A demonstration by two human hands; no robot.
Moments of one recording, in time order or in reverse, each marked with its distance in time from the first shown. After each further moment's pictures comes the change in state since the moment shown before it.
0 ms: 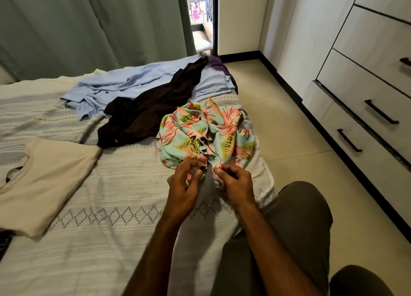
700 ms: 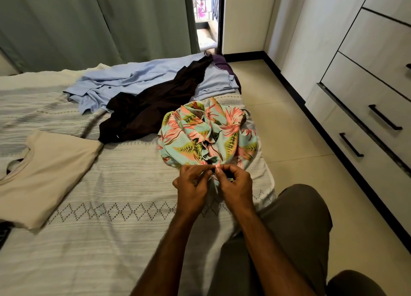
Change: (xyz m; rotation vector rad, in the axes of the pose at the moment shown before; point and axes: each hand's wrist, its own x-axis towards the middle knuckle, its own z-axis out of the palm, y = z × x) left_hand -0.004 0.006 0.026 0.046 0.166 -0.141; right_hand 0.003 0.011 0.000 -0.289 0.001 -0.252
